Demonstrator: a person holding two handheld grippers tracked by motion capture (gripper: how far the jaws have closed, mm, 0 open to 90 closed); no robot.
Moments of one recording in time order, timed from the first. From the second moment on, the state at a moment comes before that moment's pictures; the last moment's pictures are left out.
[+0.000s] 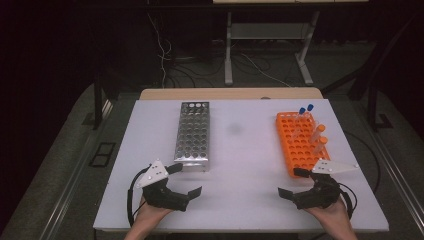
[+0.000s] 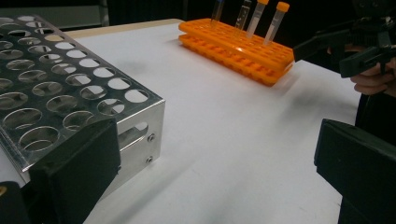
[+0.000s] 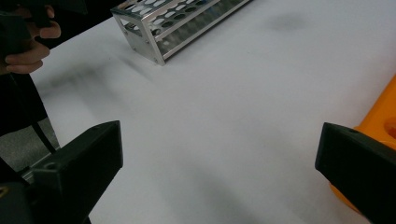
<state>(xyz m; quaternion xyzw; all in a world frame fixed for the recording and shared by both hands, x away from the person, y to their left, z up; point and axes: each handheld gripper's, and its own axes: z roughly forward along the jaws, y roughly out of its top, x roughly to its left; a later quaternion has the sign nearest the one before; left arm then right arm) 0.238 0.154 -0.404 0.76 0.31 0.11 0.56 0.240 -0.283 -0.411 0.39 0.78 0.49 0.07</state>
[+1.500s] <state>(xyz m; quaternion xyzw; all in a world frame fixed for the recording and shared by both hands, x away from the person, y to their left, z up) 0.237 0.159 -0.406 0.76 0.31 0.10 0.56 0.247 -0.308 -0.392 0.42 0.79 0.44 0.08</state>
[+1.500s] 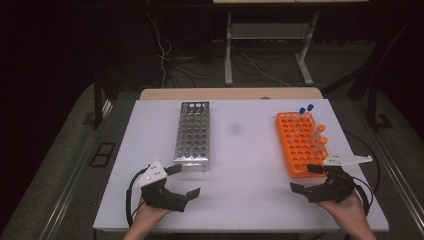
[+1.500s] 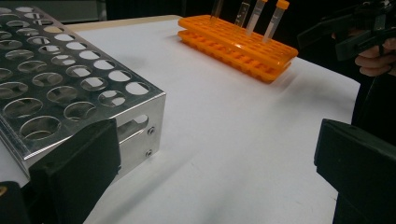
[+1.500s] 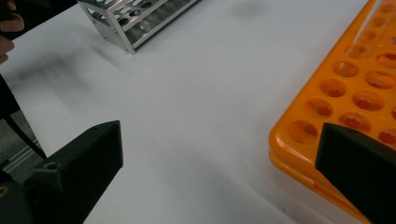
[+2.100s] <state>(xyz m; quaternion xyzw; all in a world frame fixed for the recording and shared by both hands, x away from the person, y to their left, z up) 0.237 0.159 -0.407 0.76 0.32 0.10 0.56 0.258 -0.335 -0.378 0.43 0.80 0.41 0.09</state>
